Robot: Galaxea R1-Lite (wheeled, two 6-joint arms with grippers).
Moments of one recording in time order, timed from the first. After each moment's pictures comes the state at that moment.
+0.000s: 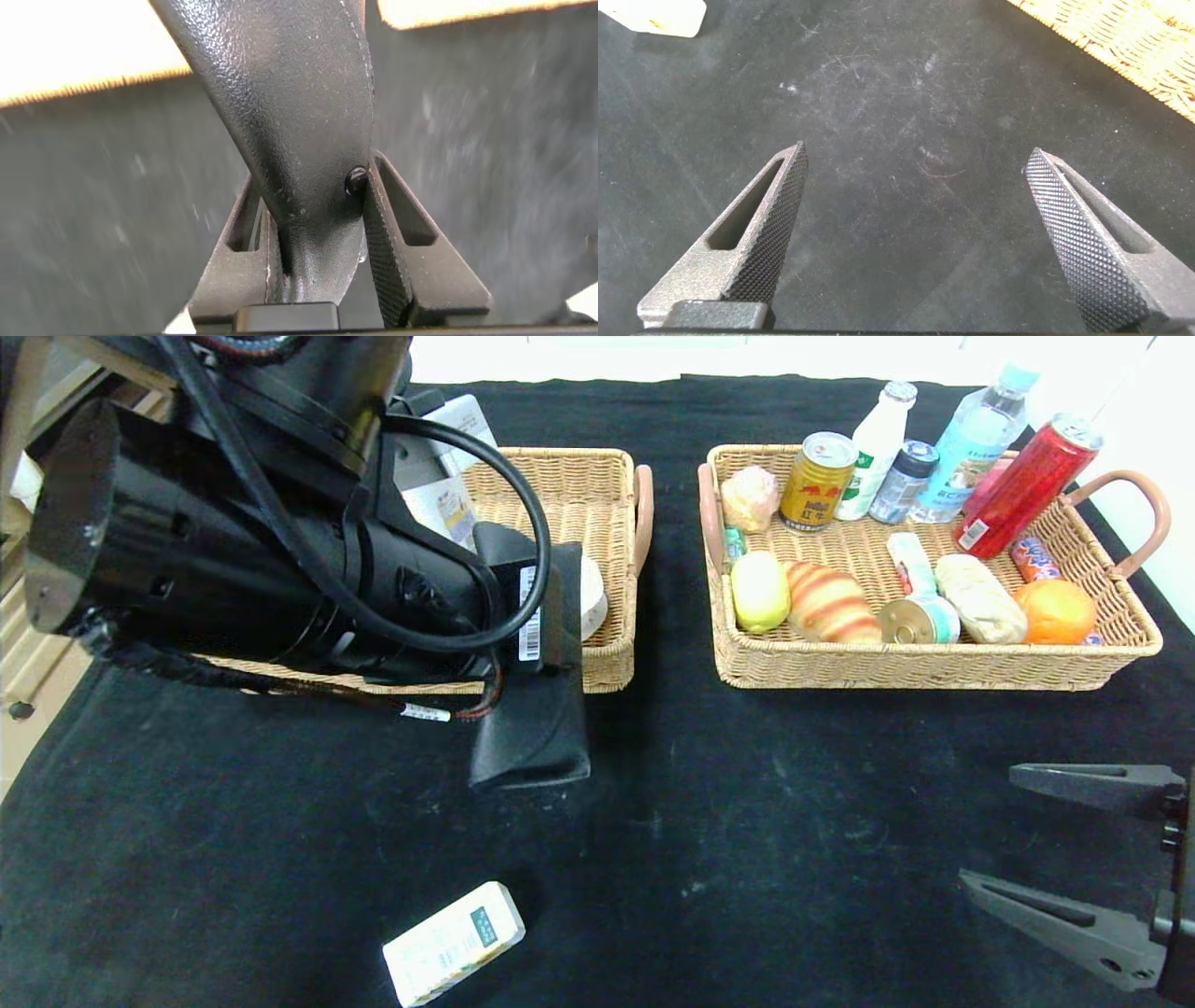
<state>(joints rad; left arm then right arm) -0.74 1.66 -1.71 0.61 0.23 -0.42 0.31 1.10 -0.60 -0.19 0.40 -0.27</state>
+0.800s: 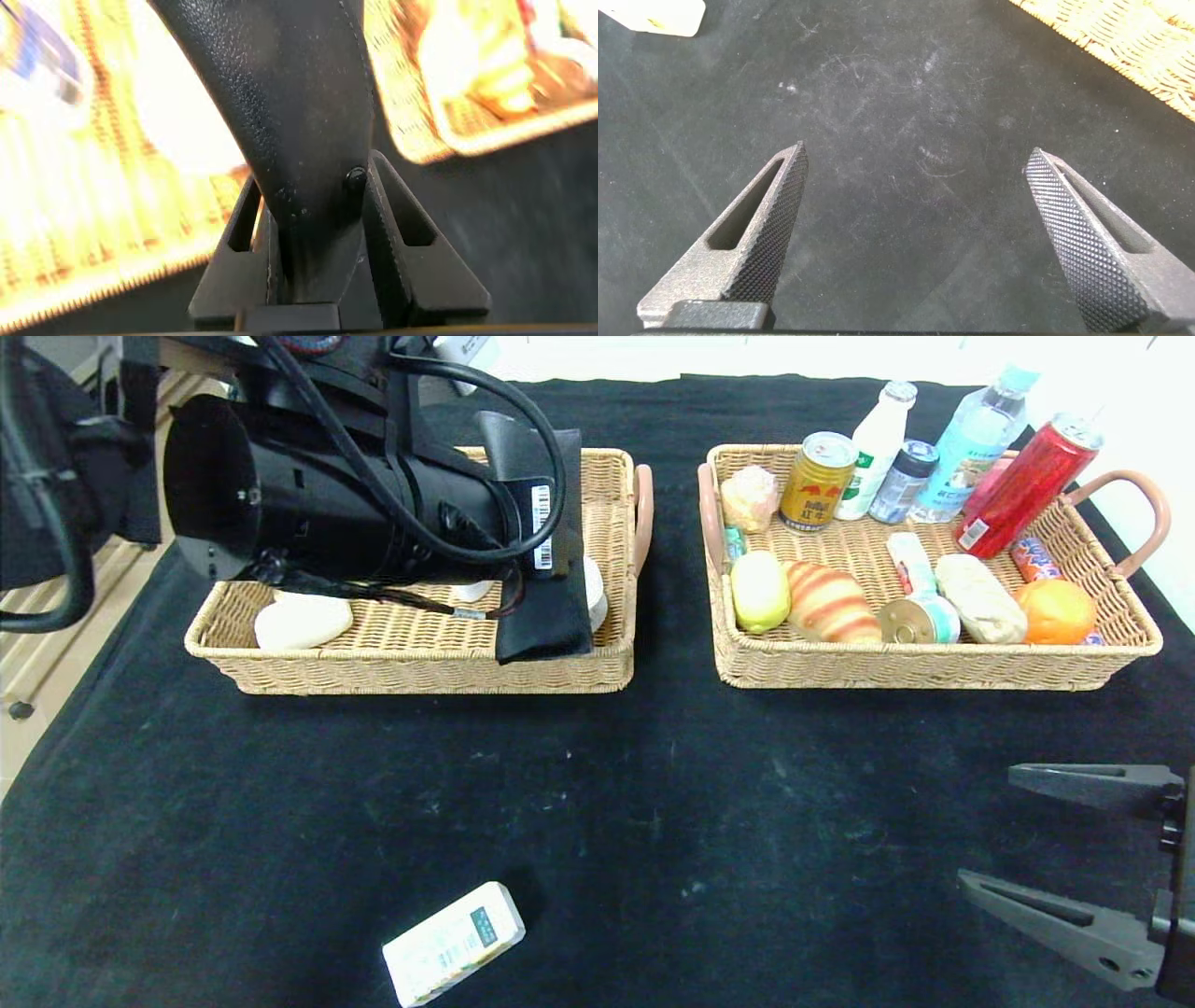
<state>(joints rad) -0.63 1.73 -1.71 0.25 0.21 -0.18 0.31 1.10 -0.60 -0.19 0.40 -0.27</state>
